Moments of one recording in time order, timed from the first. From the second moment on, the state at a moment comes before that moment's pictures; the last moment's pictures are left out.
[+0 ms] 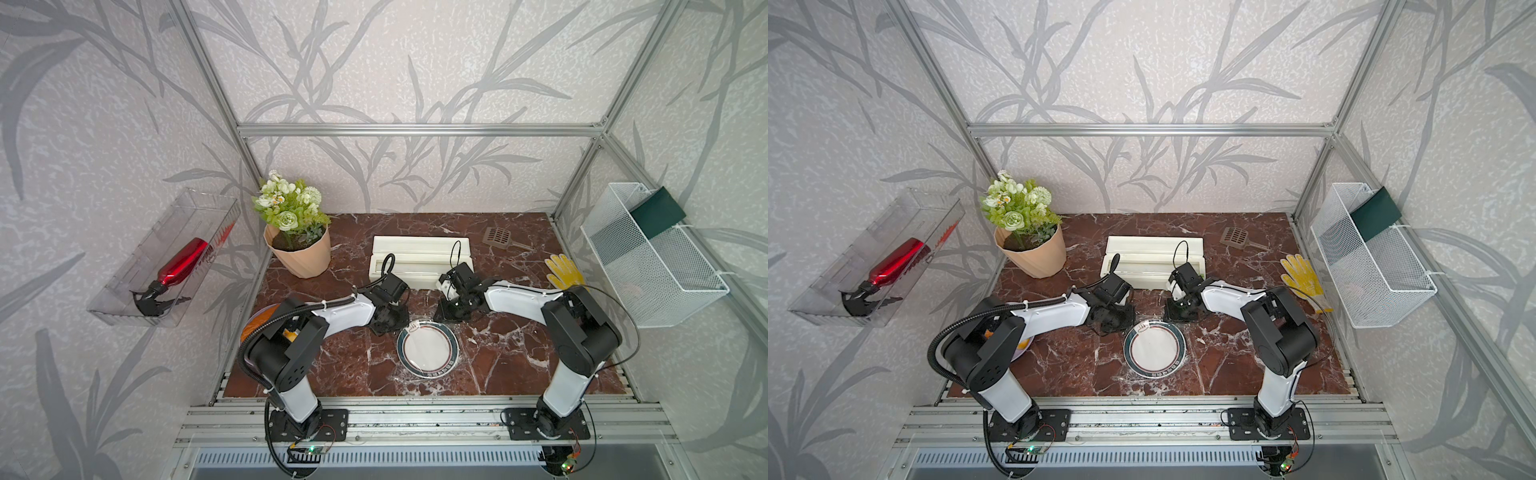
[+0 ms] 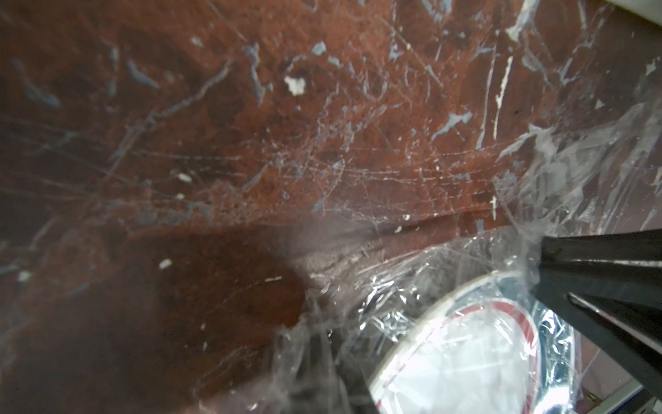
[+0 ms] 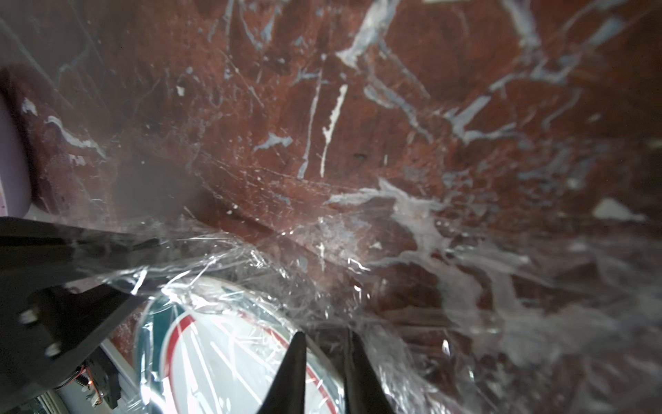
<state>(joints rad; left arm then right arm) -0.65 1.69 0.90 -0.39 0.18 -0.72 0.57 1.76 1.00 -0.40 -0.41 0.46</state>
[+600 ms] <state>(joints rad) -0.65 1.67 0.87 -0.40 0.20 -0.73 0.58 1.27 0.71 -0.48 -0.38 0.60</state>
